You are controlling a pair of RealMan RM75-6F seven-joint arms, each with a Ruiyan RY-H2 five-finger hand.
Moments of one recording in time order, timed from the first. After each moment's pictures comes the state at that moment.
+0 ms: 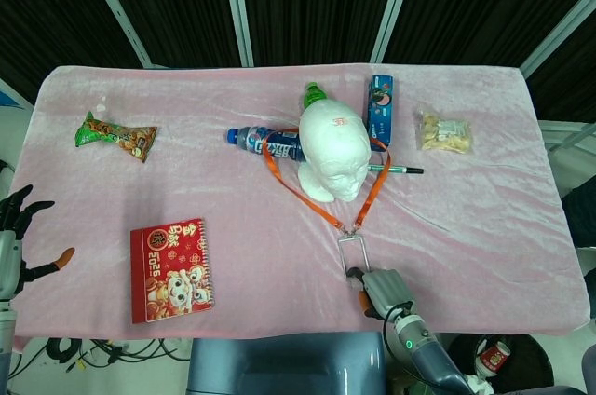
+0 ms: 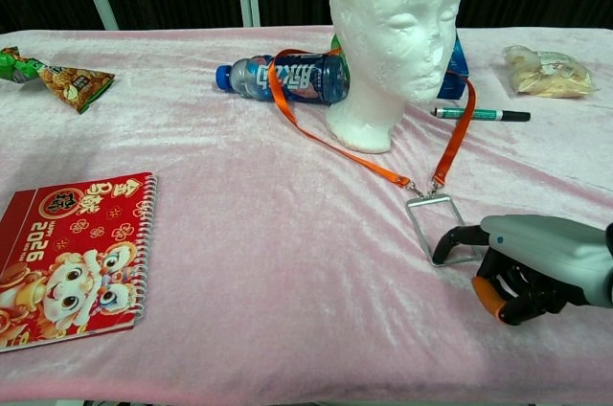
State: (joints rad) left arm -0.10 -1.18 -0.13 -1.69 1.37 1.49 -0.08; right arm 0.59 -1.51 -0.09 -1.91 -0.84 1.11 -0.56
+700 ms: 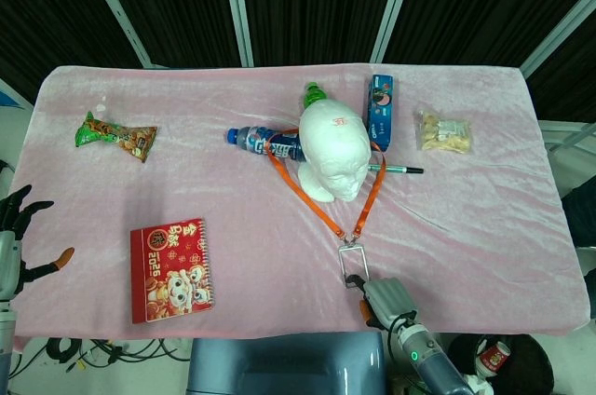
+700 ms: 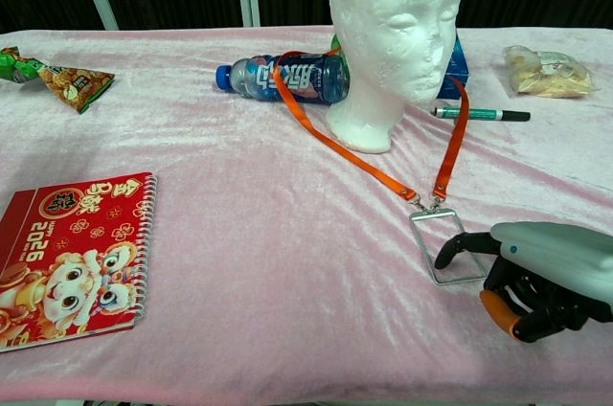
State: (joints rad) left arm -0.10 -1.18 -0.14 -1.69 1.37 1.49 -0.07; right arm 0.55 -1.47 -0.11 -1.97 -0.92 1.12 -0.55
